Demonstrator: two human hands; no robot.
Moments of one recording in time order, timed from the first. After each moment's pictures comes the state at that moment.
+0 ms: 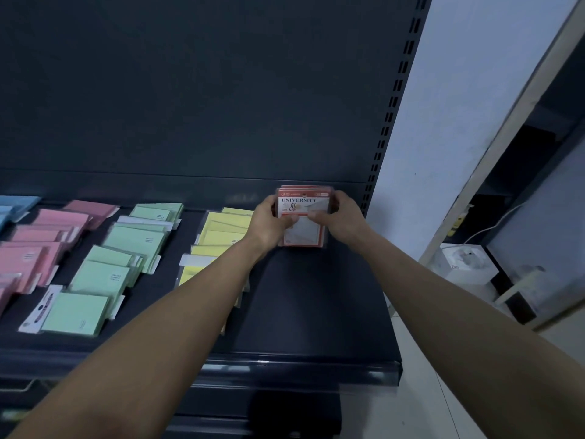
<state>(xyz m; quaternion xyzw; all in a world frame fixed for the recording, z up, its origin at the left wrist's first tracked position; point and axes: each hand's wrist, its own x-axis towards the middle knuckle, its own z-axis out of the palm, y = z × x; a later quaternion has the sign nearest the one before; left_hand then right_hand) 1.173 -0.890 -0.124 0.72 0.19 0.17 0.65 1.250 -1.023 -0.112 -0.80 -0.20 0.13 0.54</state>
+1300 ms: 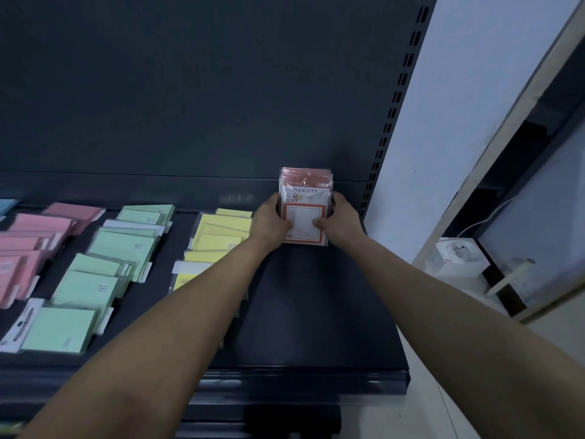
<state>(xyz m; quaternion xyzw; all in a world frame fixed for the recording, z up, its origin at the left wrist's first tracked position) 1.202 -0.876 -0.142 0.83 0.20 0.15 0.49 1.262 -1.007 -0.126 -0.86 -0.15 0.10 0.48</state>
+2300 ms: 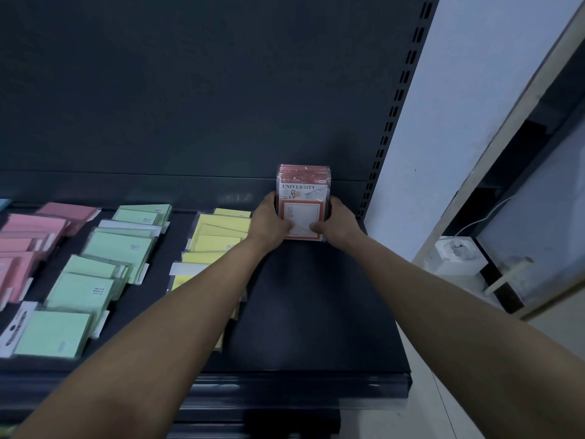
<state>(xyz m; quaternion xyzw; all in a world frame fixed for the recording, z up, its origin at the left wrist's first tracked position) 1.203 -0.876 -0.139 0.85 0.23 0.14 0.46 1.266 -1.004 -0.130 -0.88 -0.15 0.14 0.42</state>
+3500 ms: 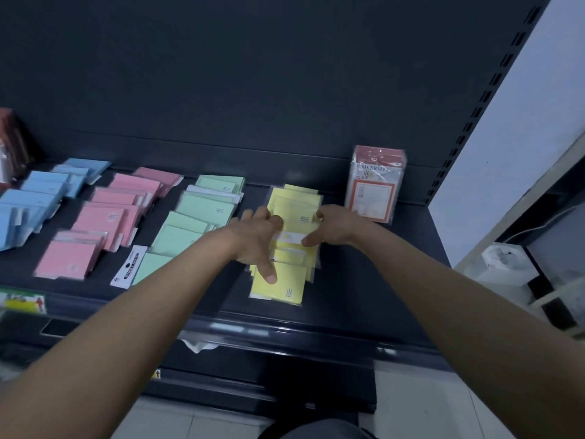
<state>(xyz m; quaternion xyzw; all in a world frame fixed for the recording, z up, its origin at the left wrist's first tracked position) 1.043 -0.793 -0.103 0.96 0.14 -0.19 0.12 1.148 -0.930 -0.091 -0.89 -0.31 0.27 0.21</state>
